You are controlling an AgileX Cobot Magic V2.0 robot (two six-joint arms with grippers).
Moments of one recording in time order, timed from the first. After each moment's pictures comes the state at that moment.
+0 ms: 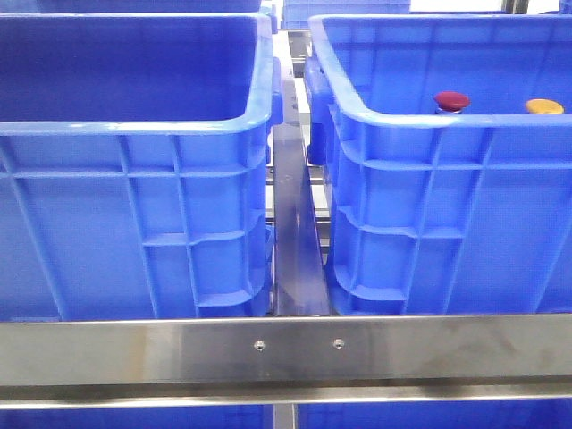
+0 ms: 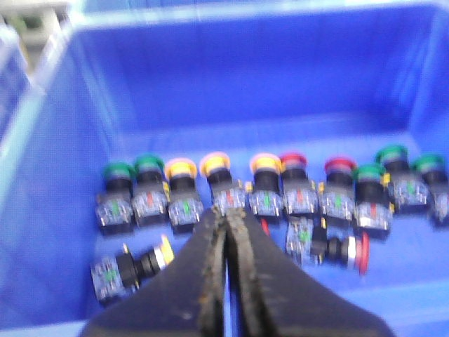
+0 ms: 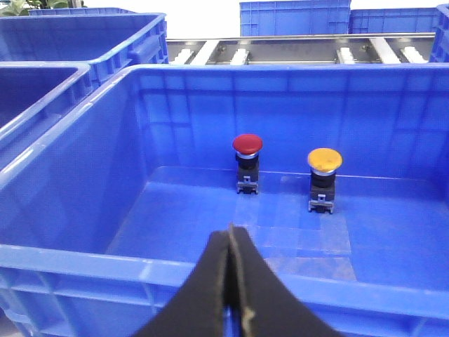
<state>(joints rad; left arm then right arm) -0.03 0.47 -0.45 -0.07 0.31 0.13 -0.10 0.28 -0.14 1.60 0.24 -1.55</state>
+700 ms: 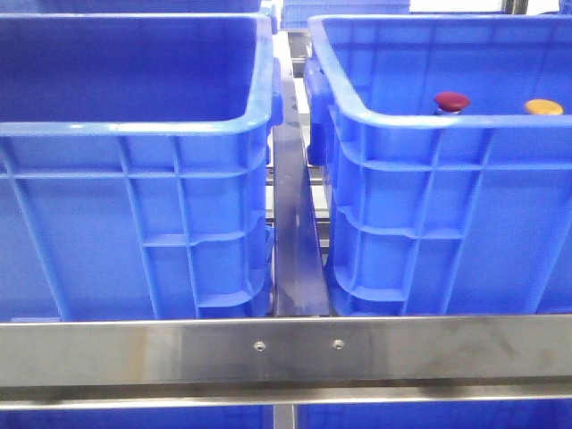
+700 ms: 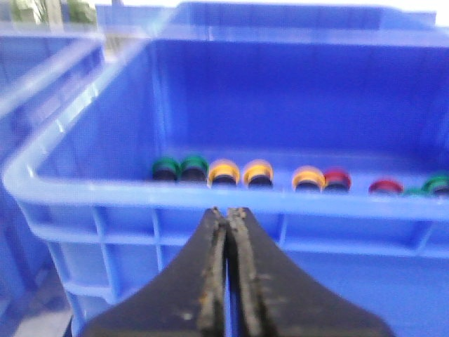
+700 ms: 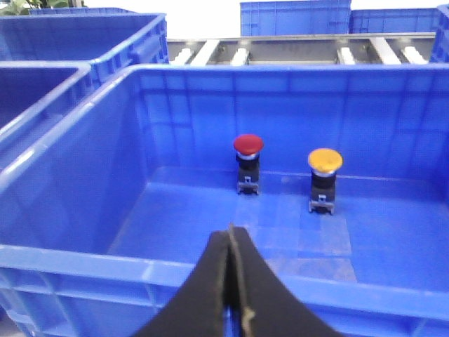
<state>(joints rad) 0.06 -0.01 0.00 -0.04 0.08 0.02 -0.10 0.28 -0.14 1.60 0.24 -1.55</state>
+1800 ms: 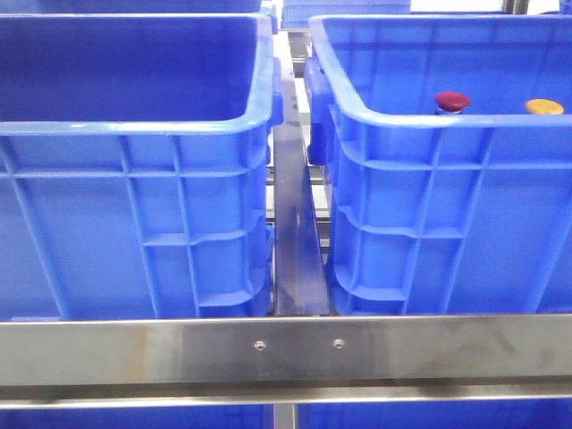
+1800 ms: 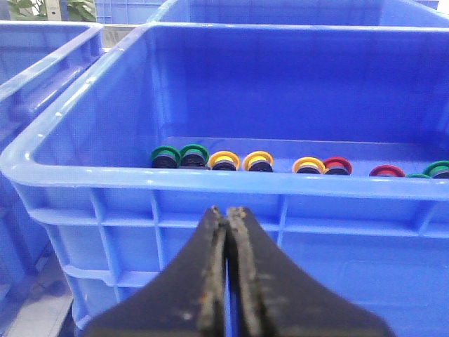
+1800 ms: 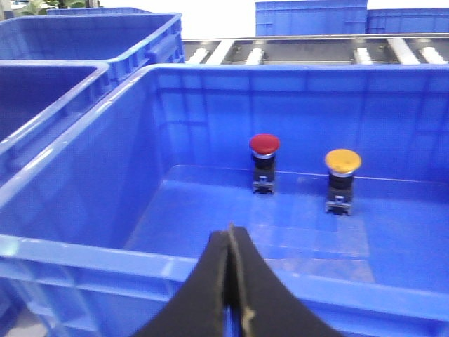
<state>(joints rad) 0.06 -0.01 0.00 -0.03 0.12 0.02 -0.09 0.28 -0.14 1.60 0.28 -1.55</state>
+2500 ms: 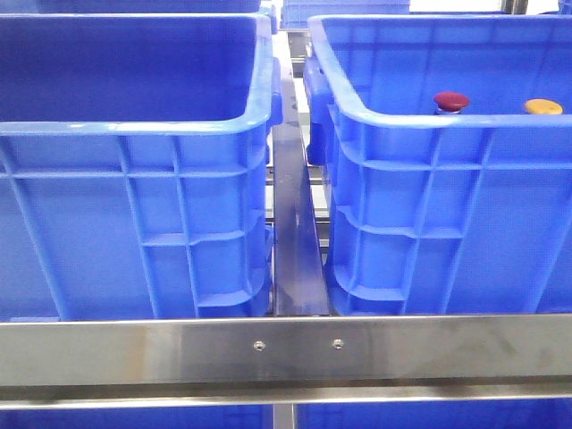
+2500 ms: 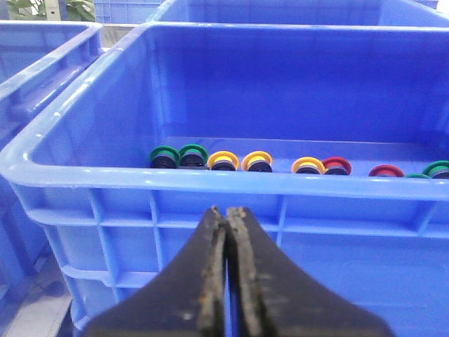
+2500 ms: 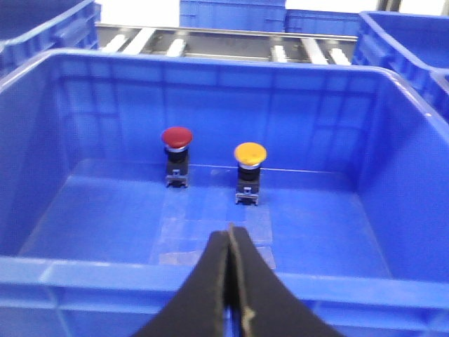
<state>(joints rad) 0.06 -0.01 0.00 -0.03 0.12 0.02 -0.01 0.28 -0.15 0.83 0.00 -0.82</state>
